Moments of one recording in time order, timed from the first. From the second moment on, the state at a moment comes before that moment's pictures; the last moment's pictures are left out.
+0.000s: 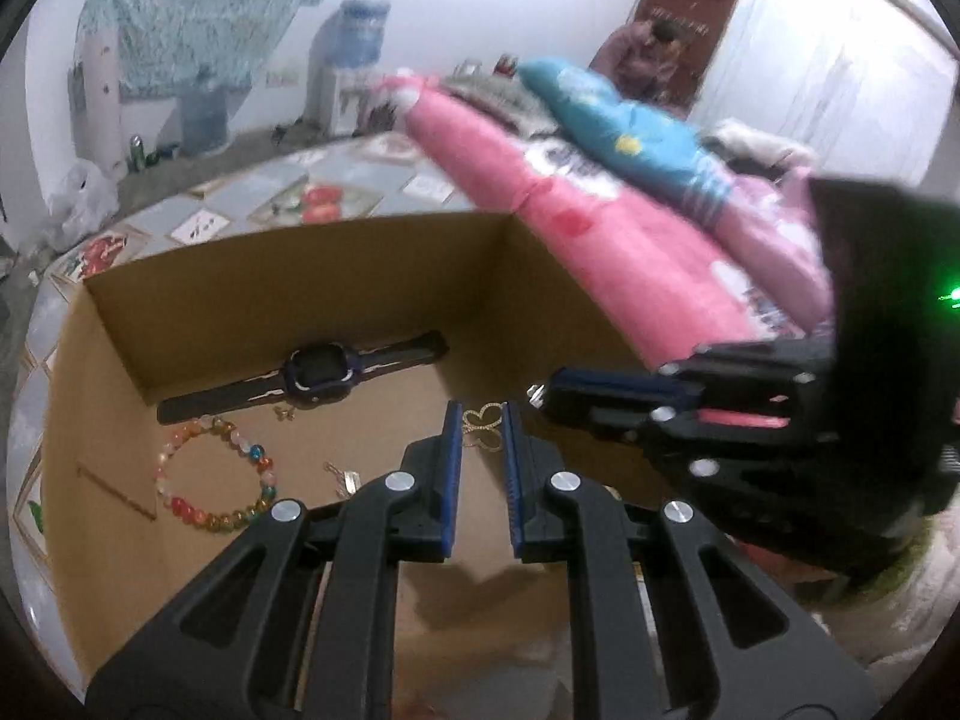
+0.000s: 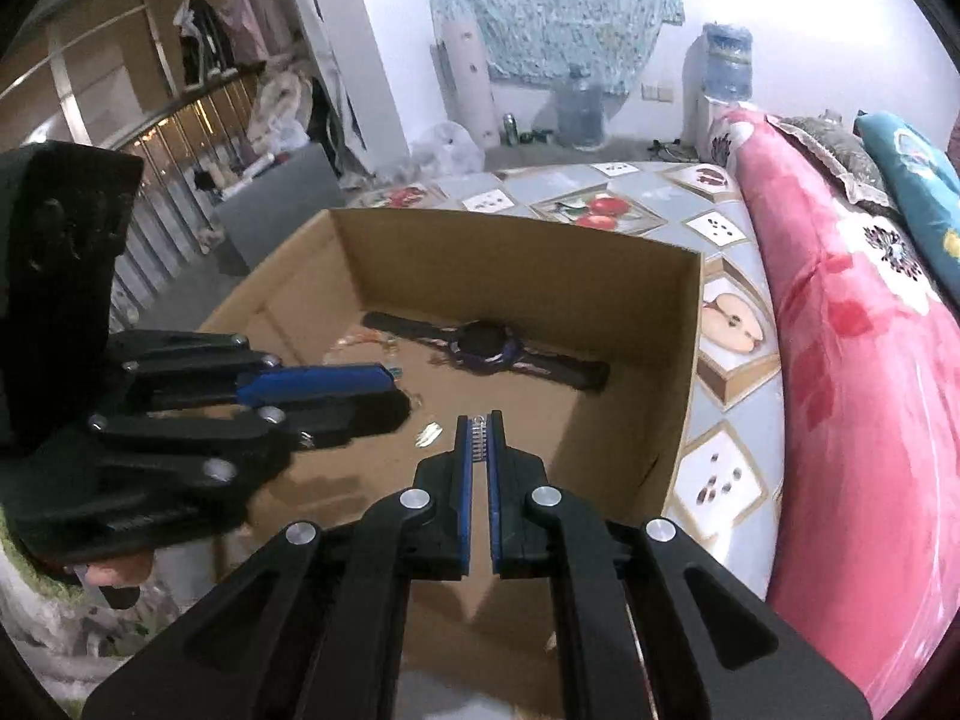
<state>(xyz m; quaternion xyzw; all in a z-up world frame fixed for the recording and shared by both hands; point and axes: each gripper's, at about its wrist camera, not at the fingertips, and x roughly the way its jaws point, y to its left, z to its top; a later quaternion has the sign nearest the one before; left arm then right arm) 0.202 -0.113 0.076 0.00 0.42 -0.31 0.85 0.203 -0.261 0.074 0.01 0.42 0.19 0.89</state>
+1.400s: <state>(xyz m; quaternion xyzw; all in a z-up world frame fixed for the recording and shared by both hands) 0.040 -0.007 0.054 -0.05 0.39 -0.26 0.88 0.043 -0.275 0.032 0.12 0.40 0.24 0.87</state>
